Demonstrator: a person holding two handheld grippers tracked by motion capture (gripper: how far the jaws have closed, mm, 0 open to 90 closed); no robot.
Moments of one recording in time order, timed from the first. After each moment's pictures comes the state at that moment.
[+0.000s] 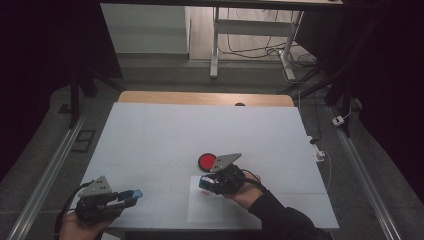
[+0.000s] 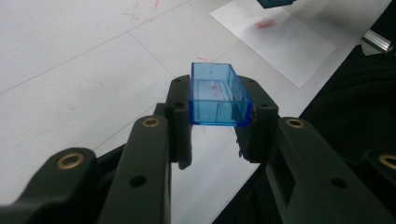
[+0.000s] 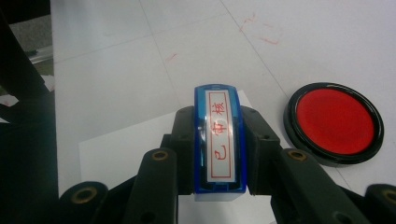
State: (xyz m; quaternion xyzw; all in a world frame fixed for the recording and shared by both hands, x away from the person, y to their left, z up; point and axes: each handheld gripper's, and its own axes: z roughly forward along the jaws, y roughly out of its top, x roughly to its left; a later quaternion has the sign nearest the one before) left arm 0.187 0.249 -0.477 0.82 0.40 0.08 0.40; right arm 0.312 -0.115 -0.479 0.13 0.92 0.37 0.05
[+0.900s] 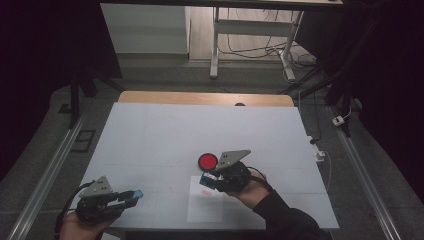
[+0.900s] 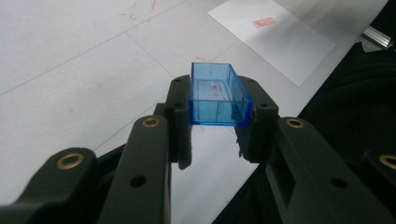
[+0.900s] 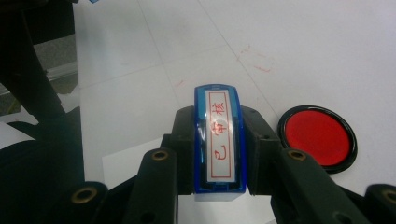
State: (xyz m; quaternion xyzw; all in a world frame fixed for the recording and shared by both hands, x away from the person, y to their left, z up) left arm 0.187 0.247 -0.477 0.82 0.40 0.08 0.40; right arm 0.306 -0.124 -0.452 0.13 0.90 0.41 0.06
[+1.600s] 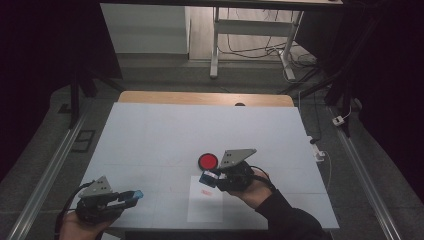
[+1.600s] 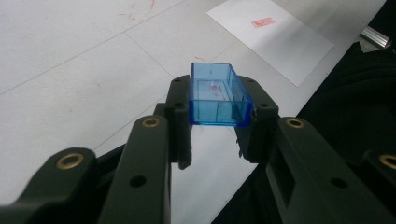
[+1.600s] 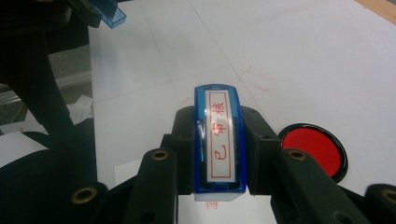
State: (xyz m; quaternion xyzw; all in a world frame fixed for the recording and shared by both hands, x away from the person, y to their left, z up) left arm 0.187 0.248 -0.477 0.82 0.40 0.08 0.40; right arm 0.300 -0.129 -0.436 0.13 0.89 0.43 0.06
